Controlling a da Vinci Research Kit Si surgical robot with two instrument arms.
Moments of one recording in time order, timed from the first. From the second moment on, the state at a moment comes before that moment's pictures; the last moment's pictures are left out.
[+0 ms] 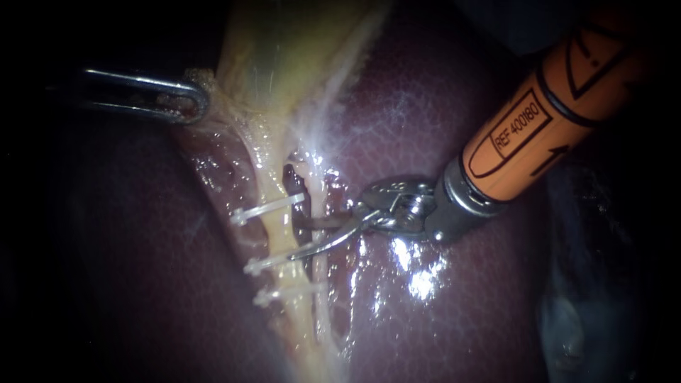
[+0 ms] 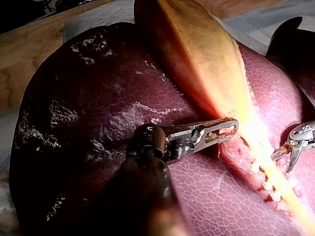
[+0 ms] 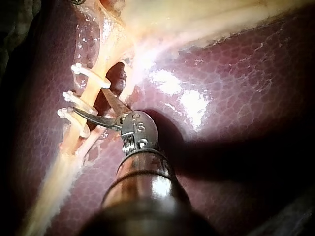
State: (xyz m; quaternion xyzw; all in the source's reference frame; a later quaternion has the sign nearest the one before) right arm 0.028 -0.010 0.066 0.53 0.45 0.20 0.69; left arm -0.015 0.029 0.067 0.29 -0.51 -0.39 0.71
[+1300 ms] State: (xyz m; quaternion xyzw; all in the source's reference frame) right arm 0.036 -0.011 0.065 0.48 0.60 0.11 0.64; left arm -0.015 0.029 0.067 0.29 -0.51 -0.39 0.71
